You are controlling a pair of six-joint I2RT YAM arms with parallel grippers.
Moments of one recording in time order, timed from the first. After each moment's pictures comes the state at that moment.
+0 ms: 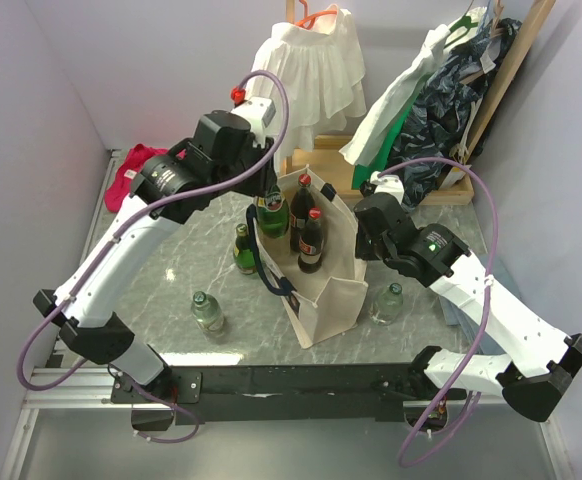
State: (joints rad) left arm -0.76 1.55 2.06 -1.01 -0.18 -0.31; right arm 0.74 1.14 1.28 -0.96 0.44 0.57
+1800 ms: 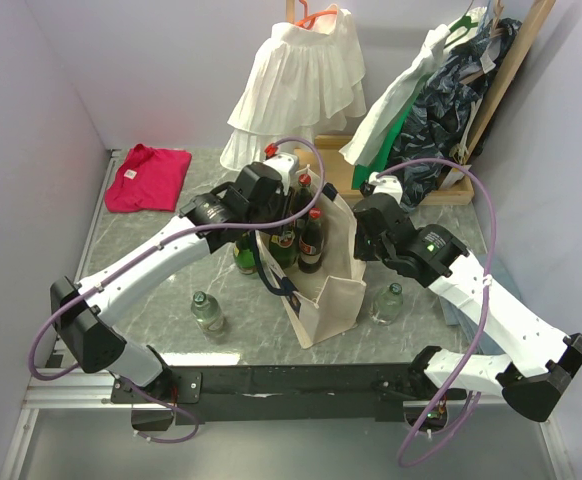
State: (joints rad) left arm -0.81 1.49 1.51 -0.66 -0.19 -0.31; right arm 0.74 1.14 1.27 -0.95 0.43 0.57
